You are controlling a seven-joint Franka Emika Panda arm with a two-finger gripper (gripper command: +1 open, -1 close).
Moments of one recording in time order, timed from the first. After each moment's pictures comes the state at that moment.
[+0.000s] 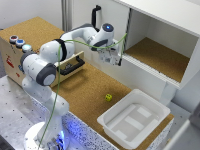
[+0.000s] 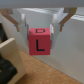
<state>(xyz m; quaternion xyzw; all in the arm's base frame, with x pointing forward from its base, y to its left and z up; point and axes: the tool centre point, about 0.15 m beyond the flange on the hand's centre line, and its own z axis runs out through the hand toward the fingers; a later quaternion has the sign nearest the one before) 0.456 0.065 0.439 -0.92 -0.35 -0.15 0.10</state>
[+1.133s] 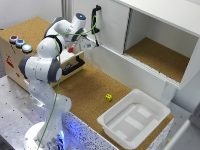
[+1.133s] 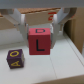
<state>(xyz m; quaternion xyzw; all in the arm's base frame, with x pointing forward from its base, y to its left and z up) 0.368 0.276 0.403 -0.74 -0.65 -0.12 0.14</state>
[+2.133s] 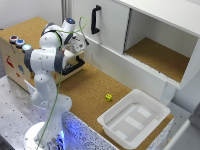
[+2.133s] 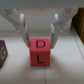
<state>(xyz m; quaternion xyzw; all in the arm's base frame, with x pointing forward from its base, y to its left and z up) 0.390 0.340 0.346 -0.70 -0.70 -0.13 0.11</state>
